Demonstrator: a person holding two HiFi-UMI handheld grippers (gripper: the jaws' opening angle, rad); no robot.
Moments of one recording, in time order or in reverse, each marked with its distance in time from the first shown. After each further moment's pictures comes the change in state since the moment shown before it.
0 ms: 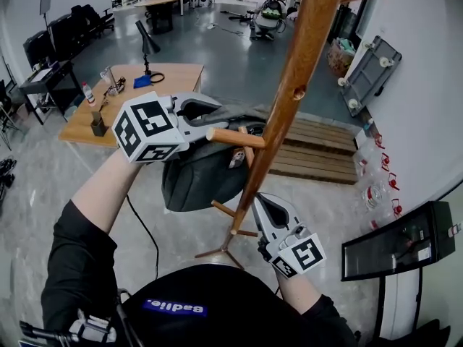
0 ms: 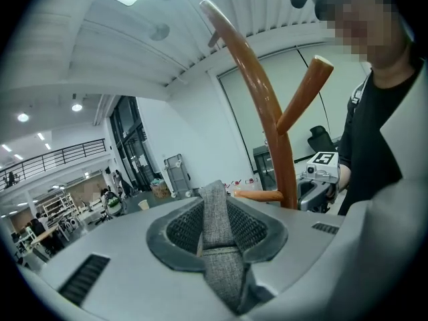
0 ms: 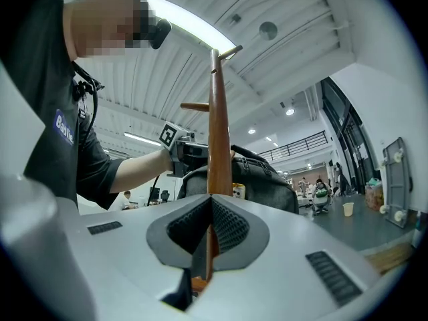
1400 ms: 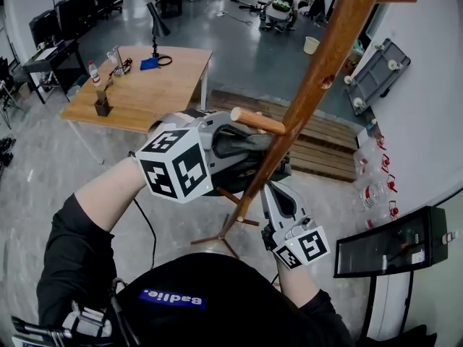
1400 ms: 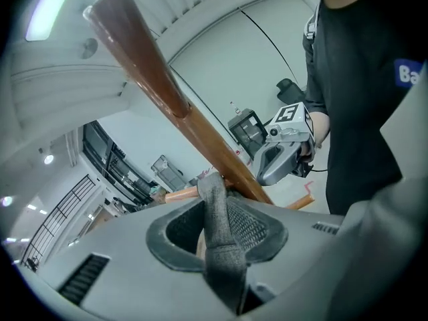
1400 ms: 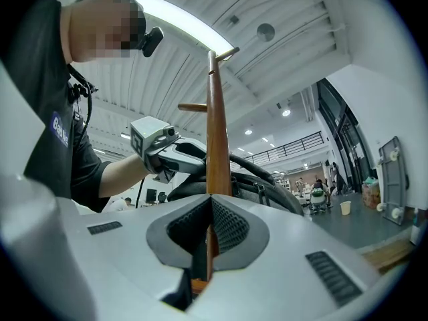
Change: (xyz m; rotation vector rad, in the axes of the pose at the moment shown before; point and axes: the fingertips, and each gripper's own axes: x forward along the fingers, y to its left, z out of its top) left arm 0.003 -0.085 -0.021 0.418 0.164 -0.055; right arm 0.008 0.005 0.000 0.011 -0.005 -0.029
